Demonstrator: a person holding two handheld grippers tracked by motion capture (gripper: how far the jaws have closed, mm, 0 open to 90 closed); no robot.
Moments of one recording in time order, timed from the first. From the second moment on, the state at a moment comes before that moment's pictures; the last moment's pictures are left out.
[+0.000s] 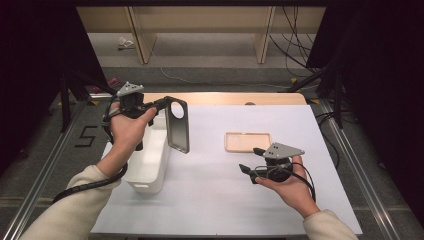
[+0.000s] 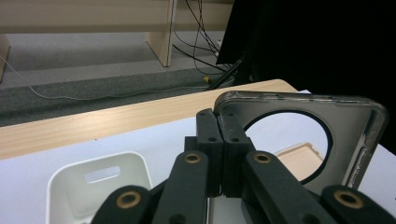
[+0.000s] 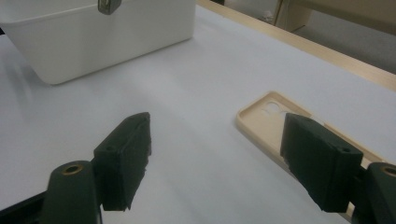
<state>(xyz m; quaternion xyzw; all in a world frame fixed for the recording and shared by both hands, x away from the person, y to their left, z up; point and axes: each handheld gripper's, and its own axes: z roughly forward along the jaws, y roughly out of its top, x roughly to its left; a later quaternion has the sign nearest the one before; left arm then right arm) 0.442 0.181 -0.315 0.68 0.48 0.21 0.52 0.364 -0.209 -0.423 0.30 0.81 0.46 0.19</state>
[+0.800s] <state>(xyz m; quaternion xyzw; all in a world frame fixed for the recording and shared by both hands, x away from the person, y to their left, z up) 0.455 0.209 -0.310 0.66 0.50 0.24 0.50 0.365 -0.212 -0.423 0.31 0.81 0.46 0.19</state>
